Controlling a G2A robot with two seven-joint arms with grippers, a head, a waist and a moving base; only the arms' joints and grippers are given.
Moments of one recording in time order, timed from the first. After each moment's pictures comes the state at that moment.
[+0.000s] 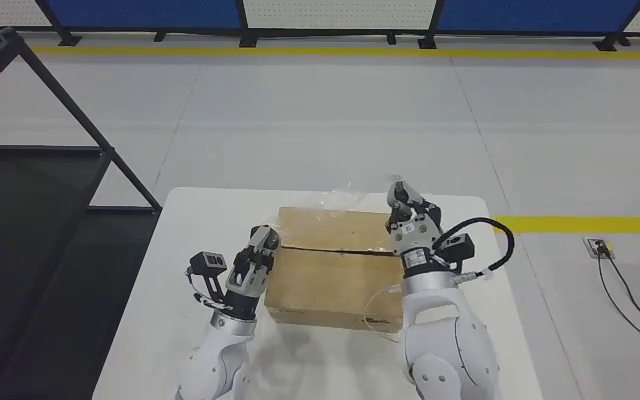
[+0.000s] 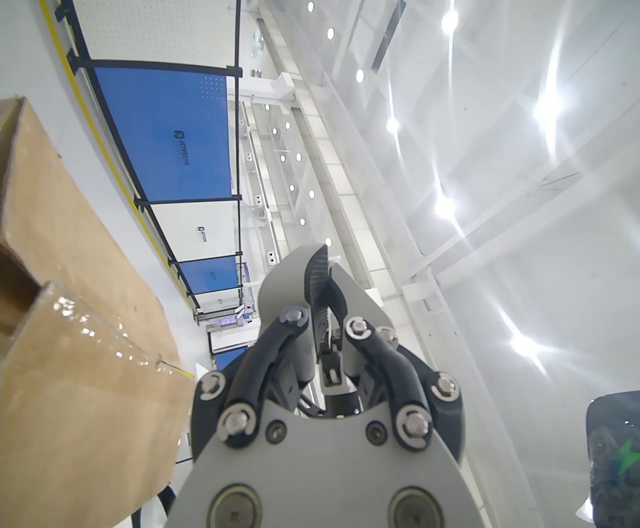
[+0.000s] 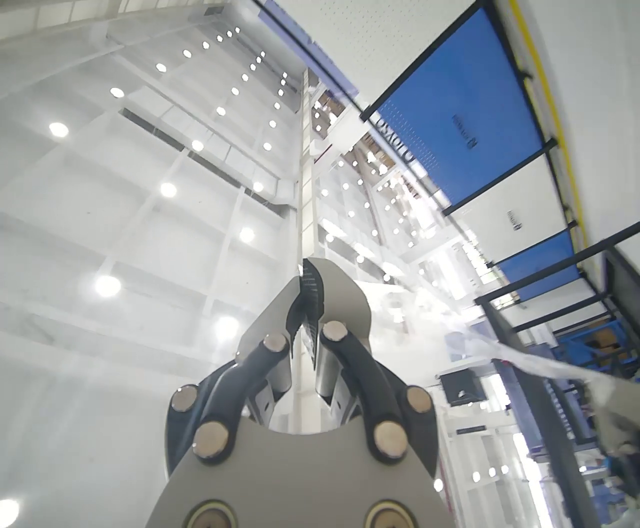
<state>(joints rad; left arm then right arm) 1.26 -1.39 -1.31 -1.74 -0.34 -0.38 -0.12 -1.11 -1.63 1.22 -2.03 0.71 0.11 -0.47</state>
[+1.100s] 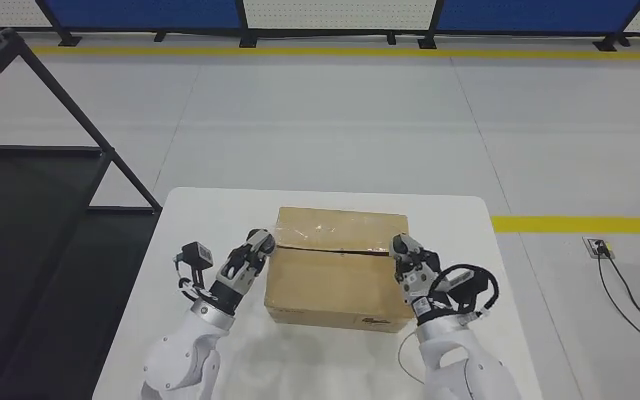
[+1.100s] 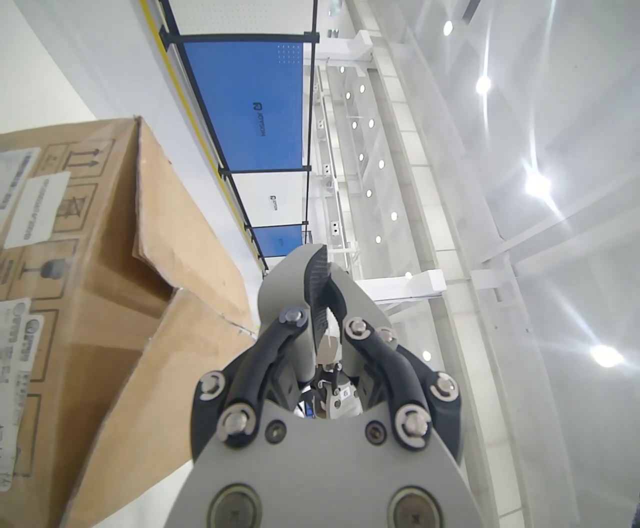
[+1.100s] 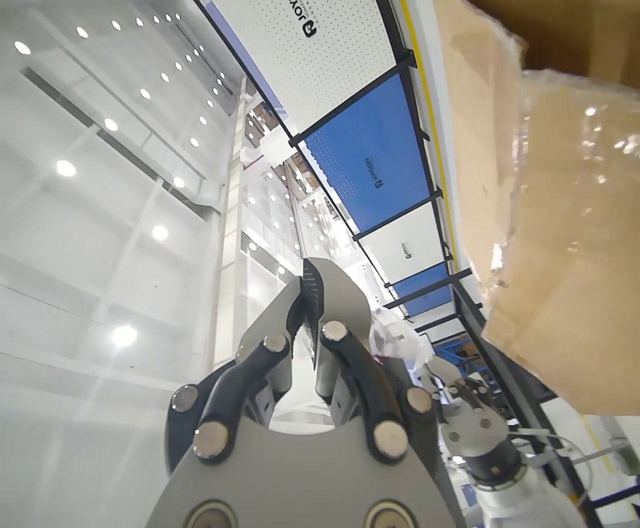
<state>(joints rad) 1.25 -1.35 -1.45 -1.78 -0.26 -0.06 -0.34 -1.38 -1.58 1.31 -2.08 0.47 0.27 -0.19</state>
